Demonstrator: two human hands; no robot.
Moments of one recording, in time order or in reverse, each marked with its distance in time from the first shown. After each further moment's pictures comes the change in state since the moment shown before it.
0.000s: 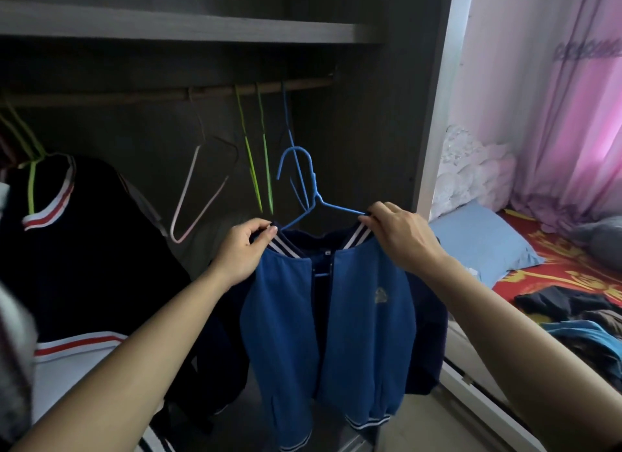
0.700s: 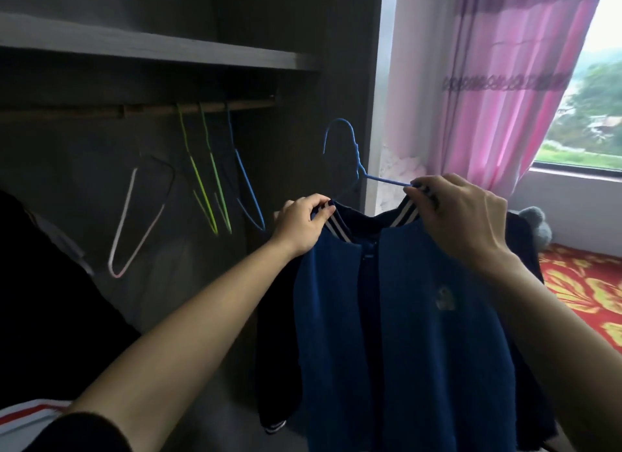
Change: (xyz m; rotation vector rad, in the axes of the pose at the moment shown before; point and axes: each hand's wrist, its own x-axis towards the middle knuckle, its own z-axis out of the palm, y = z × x) left_hand 0.054 0.086 0.103 0.205 -0.164 0.304; right_hand -0.055 -0.007 -0.125 -0.398 0.443 0.279
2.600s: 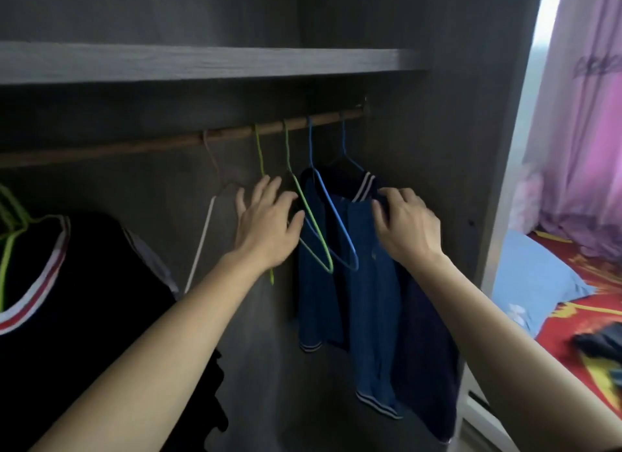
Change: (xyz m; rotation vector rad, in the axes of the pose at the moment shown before) left_hand 0.048 -0.127 -0.125 0.716 0.182 -0.026; right_hand 0.086 -0.140 0.227 0.319 -0.225 0.049
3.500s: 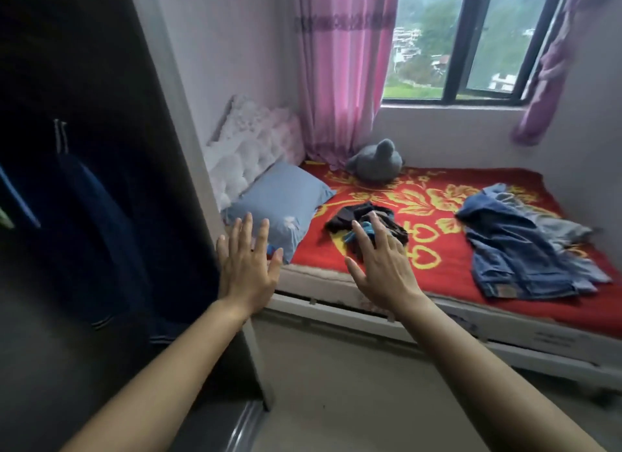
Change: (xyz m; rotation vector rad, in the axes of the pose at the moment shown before) left_hand -0.210 0.358 0.074 -0.394 -0.262 0.365; right_hand -0.345 0.255 -0.259 -0.486 -0.239 0.358
